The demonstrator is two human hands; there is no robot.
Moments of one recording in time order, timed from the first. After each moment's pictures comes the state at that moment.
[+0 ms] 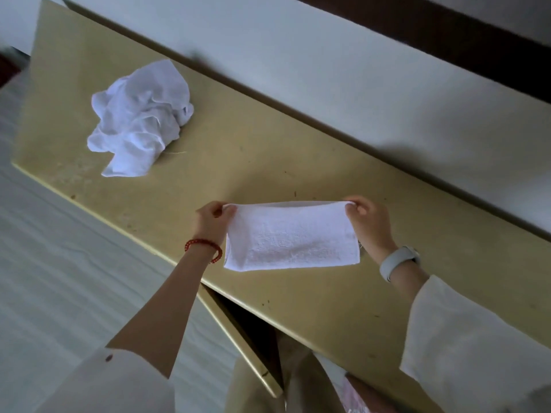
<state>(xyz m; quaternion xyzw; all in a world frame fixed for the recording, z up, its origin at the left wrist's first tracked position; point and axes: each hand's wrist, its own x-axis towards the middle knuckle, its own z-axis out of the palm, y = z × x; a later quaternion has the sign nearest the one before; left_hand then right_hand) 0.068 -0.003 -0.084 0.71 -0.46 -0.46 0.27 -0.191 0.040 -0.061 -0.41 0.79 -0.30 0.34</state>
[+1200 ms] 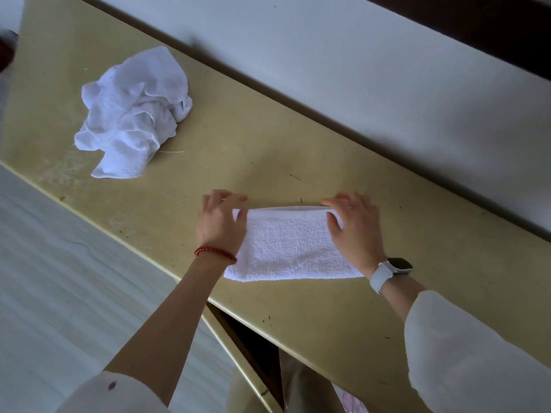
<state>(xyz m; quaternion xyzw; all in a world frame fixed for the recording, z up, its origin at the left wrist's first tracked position) 0.046 -0.013 -0.083 0.70 -0.66 -0.22 0.18 -0.178 0.023 -0.096 -0.70 0.69 -0.17 0.07</state>
